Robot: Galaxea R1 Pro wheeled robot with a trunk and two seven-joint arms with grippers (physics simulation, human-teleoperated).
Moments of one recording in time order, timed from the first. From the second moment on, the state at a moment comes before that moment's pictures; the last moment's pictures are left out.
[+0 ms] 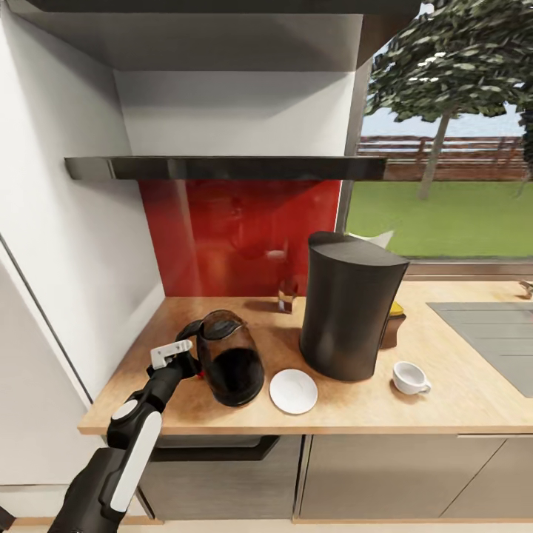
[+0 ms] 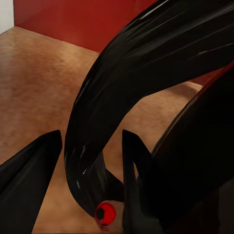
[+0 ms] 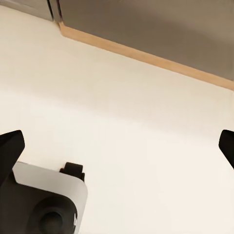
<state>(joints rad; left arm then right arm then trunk) -0.33 -0.01 -0.07 -1.48 0.35 0.34 0.17 -0.12 -0.07 0.09 -0.35 0.19 -0.14 -0.04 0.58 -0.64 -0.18</state>
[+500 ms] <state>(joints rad) -0.55 -0.01 -0.08 -1.32 0.28 0.55 0.17 -0.12 -0.07 0.09 -0.34 0.19 -0.14 -0.03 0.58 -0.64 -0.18</state>
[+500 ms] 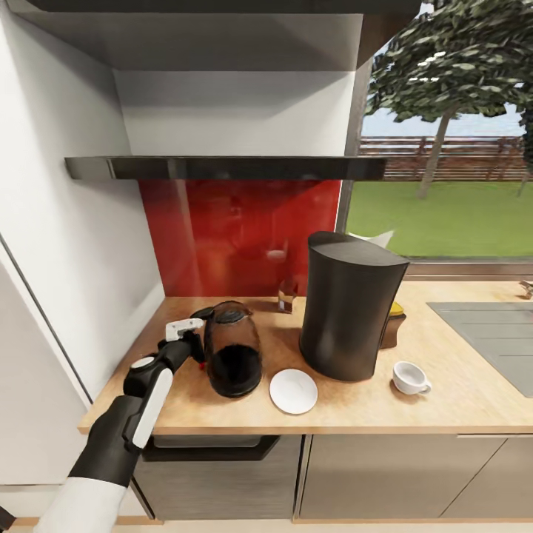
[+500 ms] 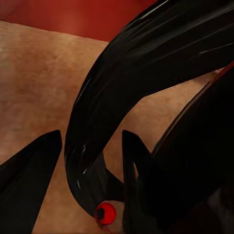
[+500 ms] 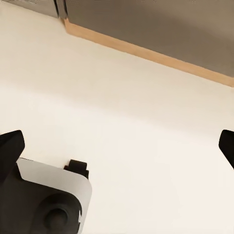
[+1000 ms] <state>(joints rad) -0.67 -0.03 -0.10 -1.30 0.20 0.63 0.17 -0.12 -0.05 0.09 -0.31 0.19 -0.14 -0.03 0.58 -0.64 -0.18</state>
